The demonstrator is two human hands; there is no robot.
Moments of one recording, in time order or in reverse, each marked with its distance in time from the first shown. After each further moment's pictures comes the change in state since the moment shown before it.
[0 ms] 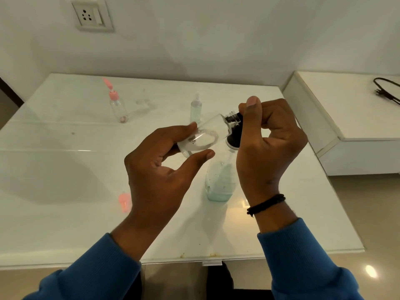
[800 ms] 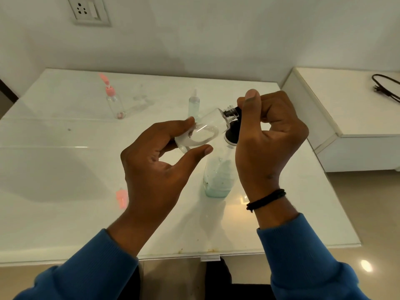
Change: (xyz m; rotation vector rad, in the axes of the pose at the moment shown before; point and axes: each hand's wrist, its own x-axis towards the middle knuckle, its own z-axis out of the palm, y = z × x) left_hand 0.001 0.001 -0.001 0.016 0.003 0.002; right_hand 0.003 -0.002 0.000 0.001 -0.004 -0.024
